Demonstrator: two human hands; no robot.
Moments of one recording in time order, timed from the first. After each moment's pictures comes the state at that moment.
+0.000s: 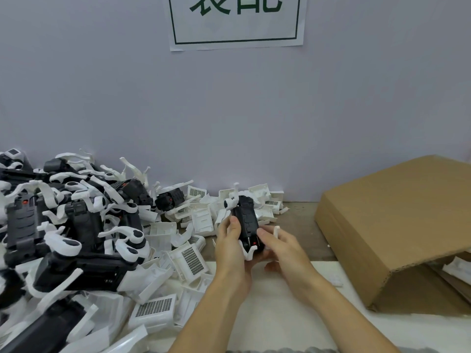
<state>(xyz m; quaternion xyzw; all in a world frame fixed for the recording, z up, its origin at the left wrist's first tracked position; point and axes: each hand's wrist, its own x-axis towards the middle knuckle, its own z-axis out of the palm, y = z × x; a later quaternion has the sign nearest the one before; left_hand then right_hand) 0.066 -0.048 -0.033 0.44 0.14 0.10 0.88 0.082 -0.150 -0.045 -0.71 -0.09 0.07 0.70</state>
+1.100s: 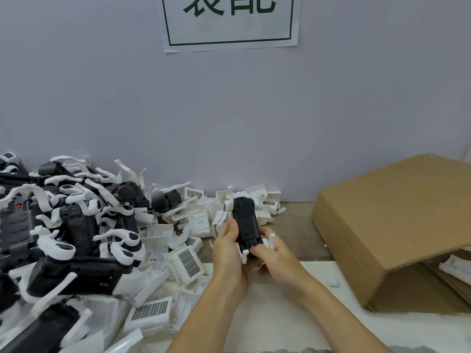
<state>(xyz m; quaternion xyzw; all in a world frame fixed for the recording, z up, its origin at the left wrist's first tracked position) 0.067 -0.048 -0.039 0.45 0.12 0.07 0.88 0.076 -0.150 -0.047 -0.71 -0.17 0.11 0.67</state>
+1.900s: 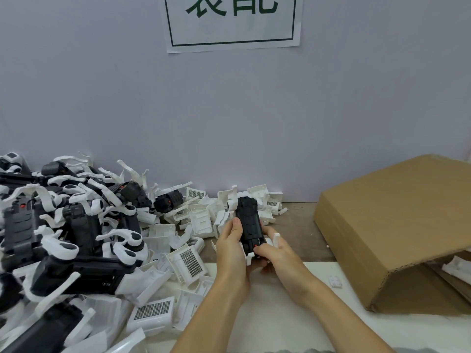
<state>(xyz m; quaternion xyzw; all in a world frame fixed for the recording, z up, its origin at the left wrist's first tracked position) 0.071 -0.050 -0.041 0.49 0.11 0.10 0.86 0.079 -0.150 -0.050 -0.70 -0.17 0.11 0.69</state>
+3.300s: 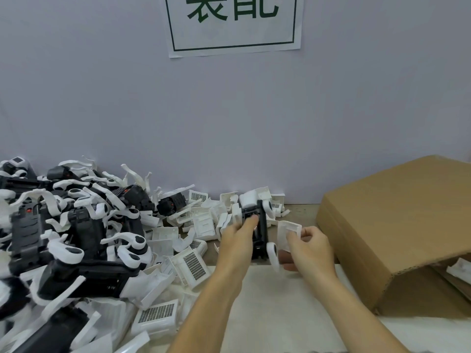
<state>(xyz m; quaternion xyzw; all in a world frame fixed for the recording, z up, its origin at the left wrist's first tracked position) 0.069 -0.040 -0.017 0.67 0.12 0.07 0.73 0.101 -0.171 -0.049 -0.72 0.09 -0.10 0.68</state>
